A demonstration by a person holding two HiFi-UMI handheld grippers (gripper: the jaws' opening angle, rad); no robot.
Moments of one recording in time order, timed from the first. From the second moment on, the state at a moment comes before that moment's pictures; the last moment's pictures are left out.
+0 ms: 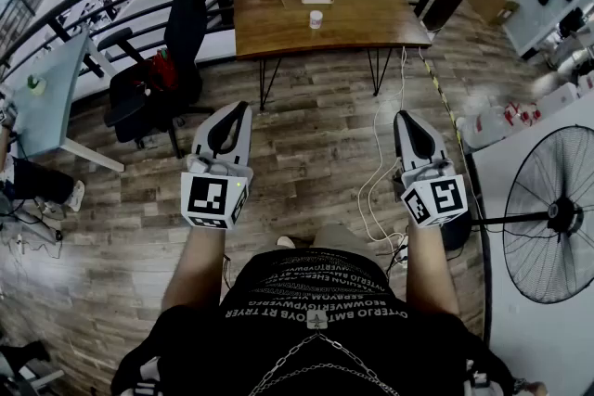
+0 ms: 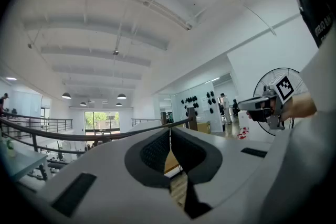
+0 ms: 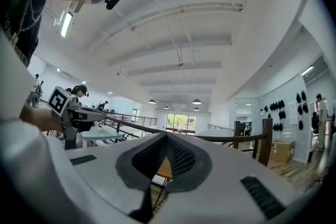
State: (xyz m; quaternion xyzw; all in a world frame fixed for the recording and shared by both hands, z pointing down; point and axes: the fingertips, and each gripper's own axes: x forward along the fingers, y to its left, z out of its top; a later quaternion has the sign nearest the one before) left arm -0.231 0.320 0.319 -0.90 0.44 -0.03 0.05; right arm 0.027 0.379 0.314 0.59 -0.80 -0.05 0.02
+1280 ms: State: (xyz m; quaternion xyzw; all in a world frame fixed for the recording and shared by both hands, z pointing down) left arm -0.154 0.168 0.358 -0.87 0.48 -0.05 0.02; right arm 0.104 0.209 0.363 0.54 -0.84 -0.03 0.05
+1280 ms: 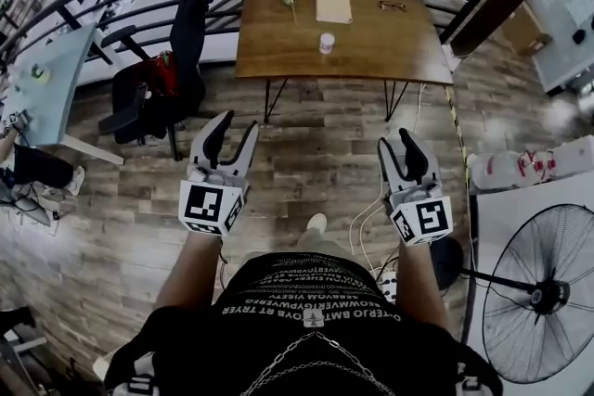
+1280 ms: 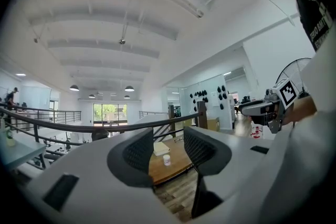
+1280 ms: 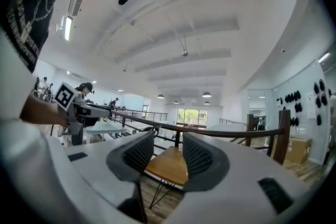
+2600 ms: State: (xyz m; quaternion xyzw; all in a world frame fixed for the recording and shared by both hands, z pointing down) left arm -0.105 0.115 0.361 -0.85 0.53 -0.06 -0.01; right arm 0.158 0.123 0.382 0.46 -0.89 0.00 0.01
